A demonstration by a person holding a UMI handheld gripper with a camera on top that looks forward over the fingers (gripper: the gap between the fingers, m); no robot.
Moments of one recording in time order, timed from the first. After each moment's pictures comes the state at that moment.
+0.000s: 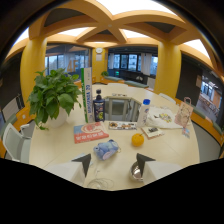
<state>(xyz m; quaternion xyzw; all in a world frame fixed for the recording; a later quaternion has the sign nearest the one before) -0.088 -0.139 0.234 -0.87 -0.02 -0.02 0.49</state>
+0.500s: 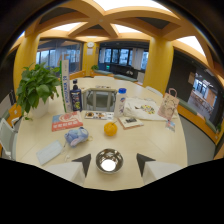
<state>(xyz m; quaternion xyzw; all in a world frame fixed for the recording) 0.038 -0.172 0.206 -0.88 0.00 -0.06 0.47</state>
